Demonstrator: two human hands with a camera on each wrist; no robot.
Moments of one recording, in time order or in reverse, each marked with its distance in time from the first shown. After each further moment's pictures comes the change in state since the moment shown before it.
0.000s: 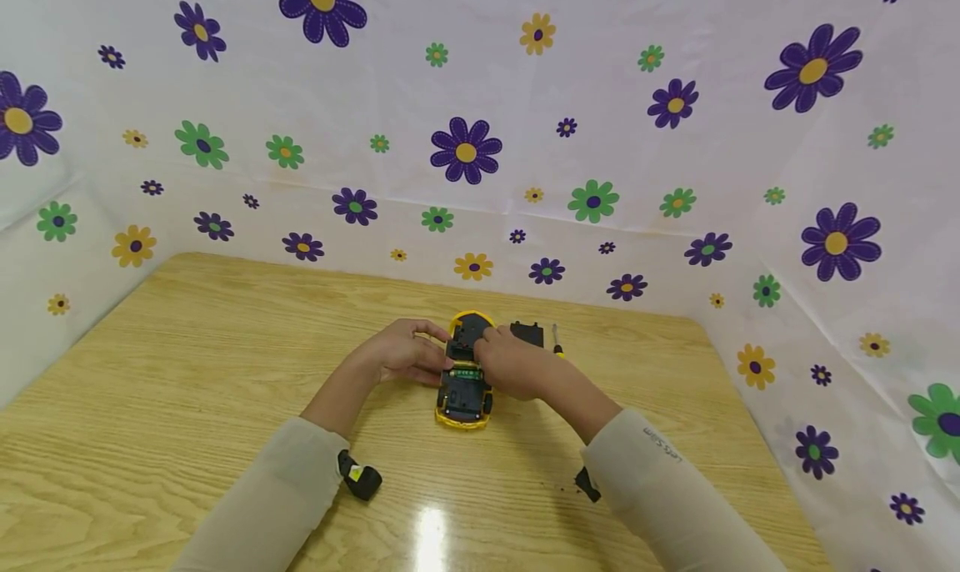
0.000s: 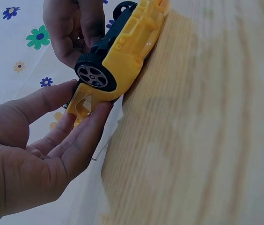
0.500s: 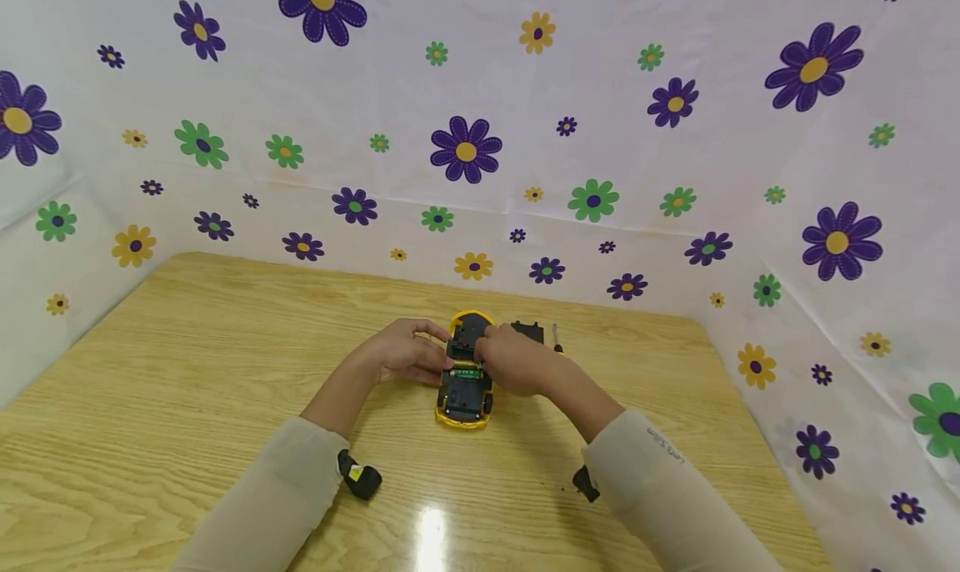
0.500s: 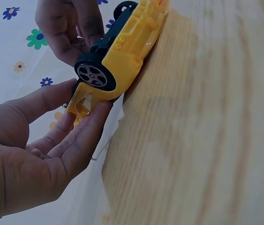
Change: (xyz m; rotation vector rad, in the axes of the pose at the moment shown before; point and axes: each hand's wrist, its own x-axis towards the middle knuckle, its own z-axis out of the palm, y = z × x) left_hand 0.003 -0.002 -0.001 -0.013 -0.004 -0.005; right_hand -0.001 0.002 -0.004 0.122 0.064 -0.003
